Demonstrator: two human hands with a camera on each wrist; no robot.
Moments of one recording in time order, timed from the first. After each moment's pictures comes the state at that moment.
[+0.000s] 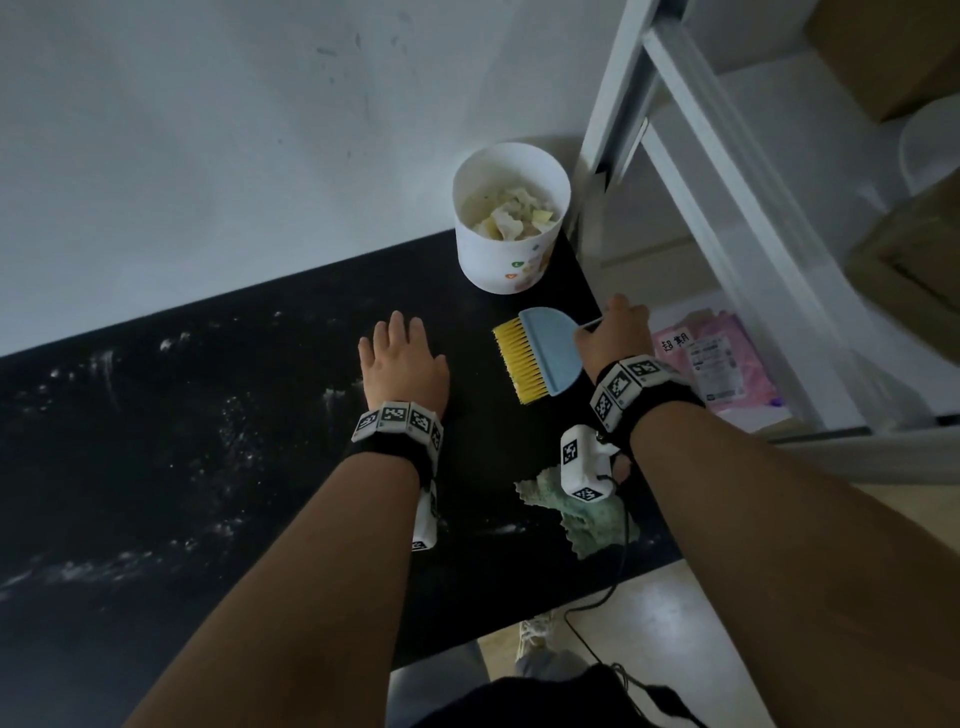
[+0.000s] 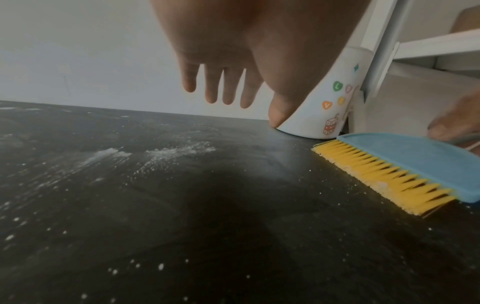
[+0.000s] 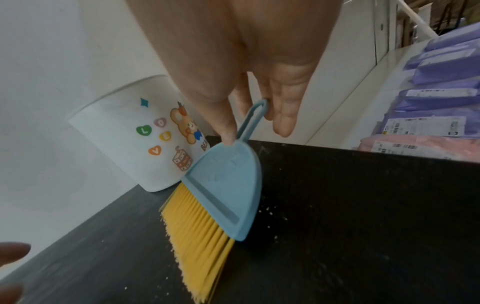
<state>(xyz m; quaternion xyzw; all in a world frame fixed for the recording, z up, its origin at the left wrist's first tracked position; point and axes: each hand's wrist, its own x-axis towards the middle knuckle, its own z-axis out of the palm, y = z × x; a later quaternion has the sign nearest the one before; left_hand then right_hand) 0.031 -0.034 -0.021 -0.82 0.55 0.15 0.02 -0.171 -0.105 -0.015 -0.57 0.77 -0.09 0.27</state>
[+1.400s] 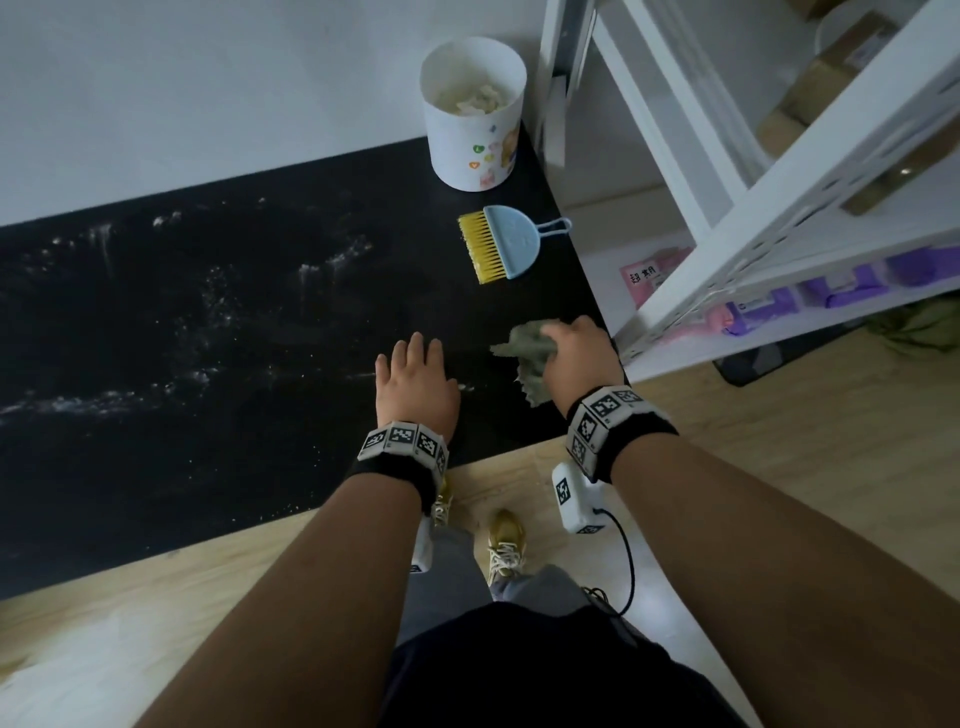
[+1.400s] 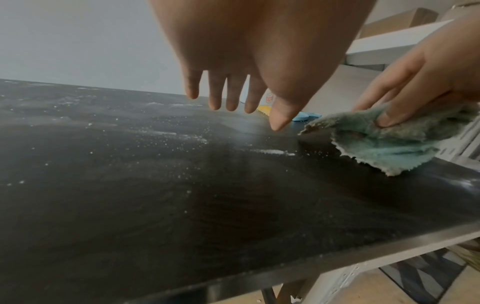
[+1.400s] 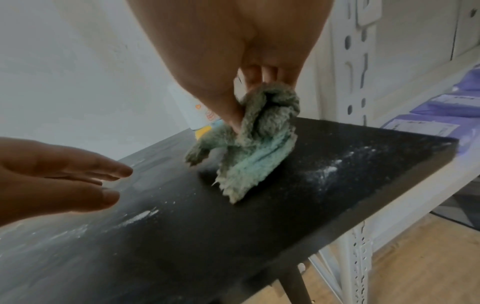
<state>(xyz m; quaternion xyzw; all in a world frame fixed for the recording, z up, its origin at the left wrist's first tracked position) -0.067 0.140 -0.039 -0.79 0.59 0.17 0.04 -0.240 0.073 -0.030 -0.73 0.65 -0.03 0.21</state>
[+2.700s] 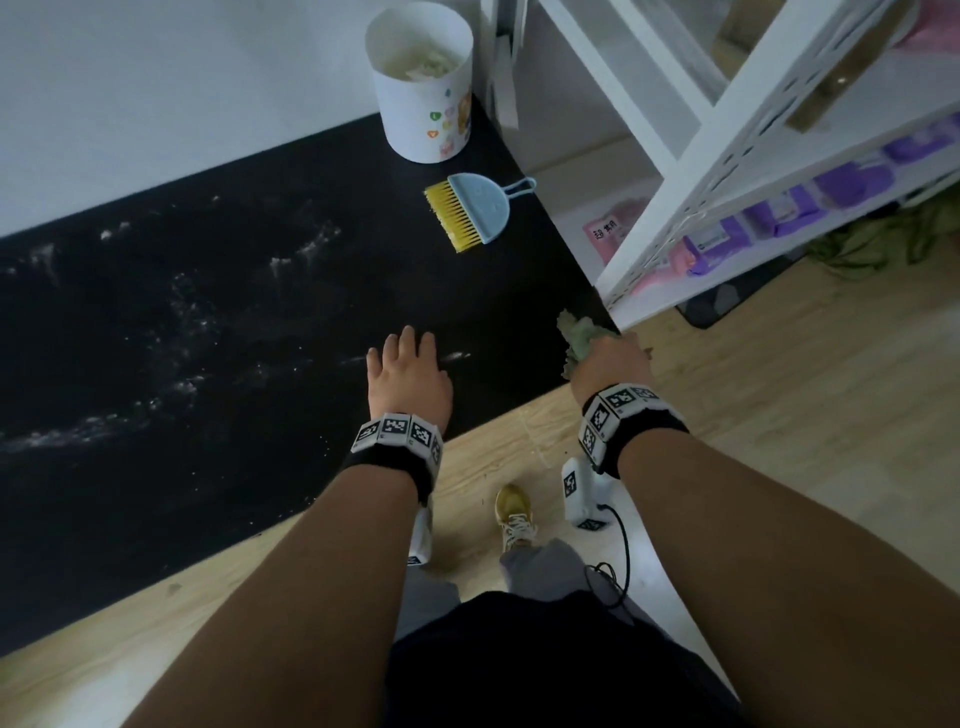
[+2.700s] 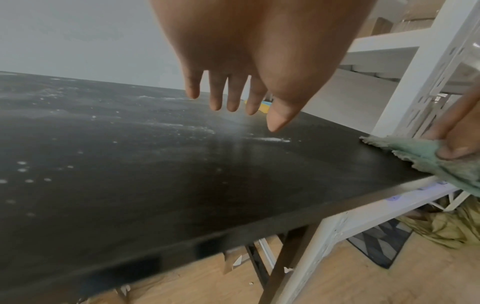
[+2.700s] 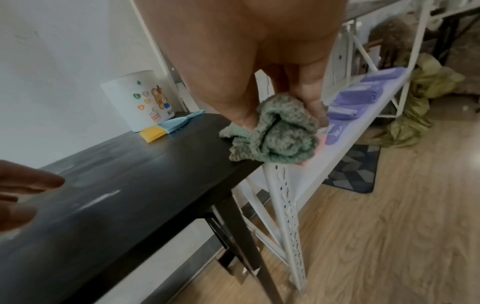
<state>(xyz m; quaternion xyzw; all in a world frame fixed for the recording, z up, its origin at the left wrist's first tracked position) -0.051 0.167 -0.040 -0.74 0.65 0.16 0.06 -0.264 0.130 -0.047 -0.61 0.76 0.14 0.16</state>
